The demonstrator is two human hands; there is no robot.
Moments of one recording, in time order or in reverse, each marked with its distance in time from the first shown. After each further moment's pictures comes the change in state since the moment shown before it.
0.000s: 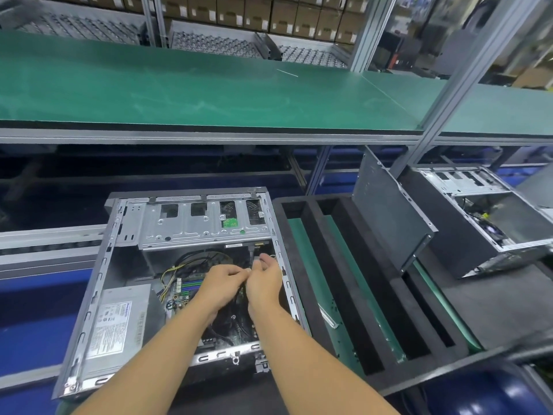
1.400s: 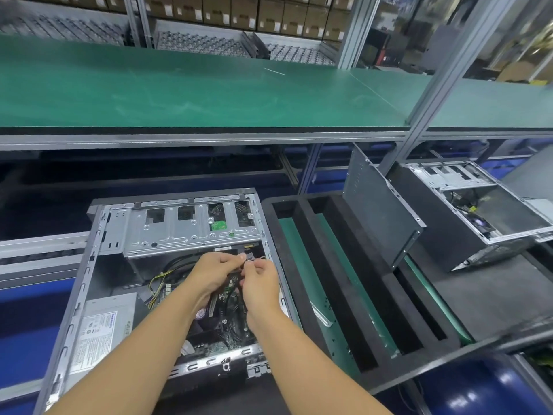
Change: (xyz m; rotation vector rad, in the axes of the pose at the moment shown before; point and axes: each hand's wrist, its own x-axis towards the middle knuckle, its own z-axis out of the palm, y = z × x) left_hand 0.012 0.030 -0.008 -0.130 -0.030 0.008; right_hand -0.022 -0.016 -0.022 0.057 -0.074 -0.016
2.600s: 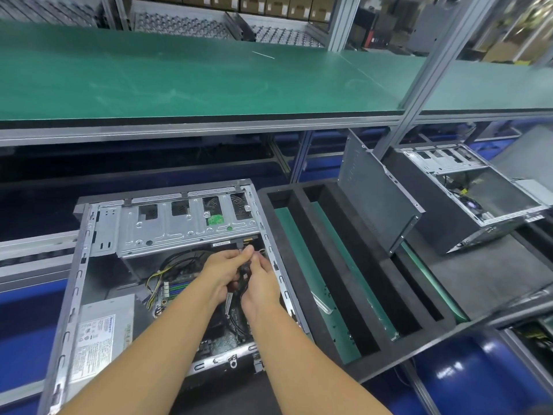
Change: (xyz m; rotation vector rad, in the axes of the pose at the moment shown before) left_hand 0.014 -0.009 0.026 -0.277 0.032 -0.225; right_hand 0.010 0.011 0.012 0.524 0.104 0.310
